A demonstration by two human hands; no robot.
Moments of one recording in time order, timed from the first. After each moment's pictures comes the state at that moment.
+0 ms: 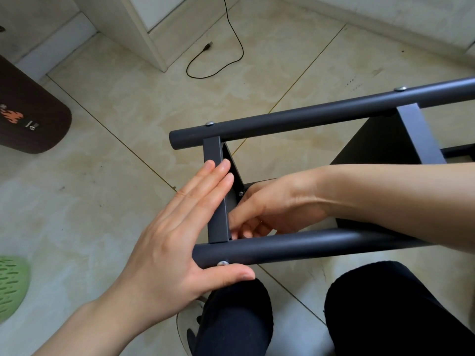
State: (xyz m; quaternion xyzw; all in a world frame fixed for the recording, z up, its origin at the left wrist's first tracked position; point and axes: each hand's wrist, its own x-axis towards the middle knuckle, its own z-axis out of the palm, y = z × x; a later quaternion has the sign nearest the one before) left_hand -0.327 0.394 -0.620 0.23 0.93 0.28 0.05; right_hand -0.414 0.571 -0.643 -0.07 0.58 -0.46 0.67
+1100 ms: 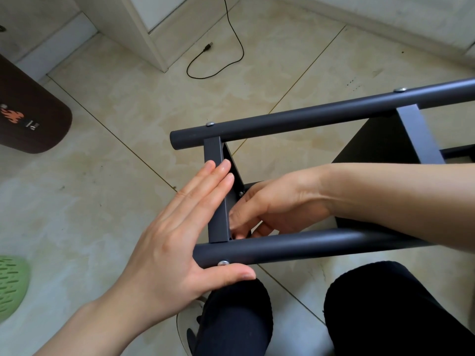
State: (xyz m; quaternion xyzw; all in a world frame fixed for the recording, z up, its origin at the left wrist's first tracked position) left_hand -0.326 0.394 -0.621 0.23 0.93 0.29 0.05; right_hand -0.420 0.577 -0.644 -0.06 0.55 -0.46 0.69
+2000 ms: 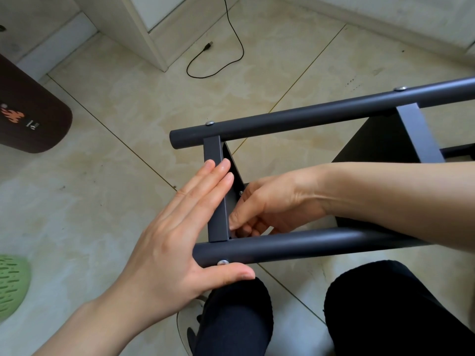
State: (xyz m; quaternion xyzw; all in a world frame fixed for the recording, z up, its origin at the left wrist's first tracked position) left_hand -0.326 0.394 -0.622 0.23 0.93 0.29 0.05; right_hand -0.419 0.574 -0.649 -0.06 0.56 -0.49 0.67
